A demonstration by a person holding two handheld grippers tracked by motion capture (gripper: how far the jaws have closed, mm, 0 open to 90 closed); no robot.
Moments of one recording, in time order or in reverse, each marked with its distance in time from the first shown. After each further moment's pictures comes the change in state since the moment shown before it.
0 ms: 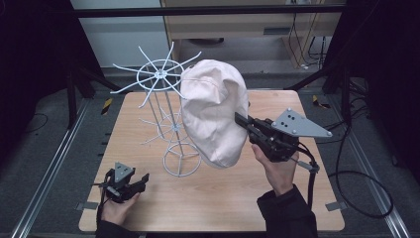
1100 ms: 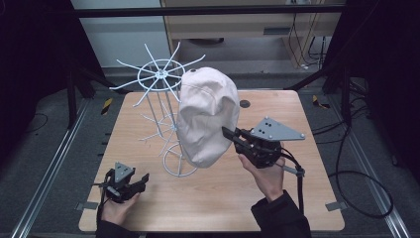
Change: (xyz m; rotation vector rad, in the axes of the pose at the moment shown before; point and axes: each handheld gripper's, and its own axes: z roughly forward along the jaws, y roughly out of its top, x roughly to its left) left arm 0.000 0.000 0.000 0.001 0.003 0.002; right arm 0.014 -0.026 0.022 0.141 0.034 0.000
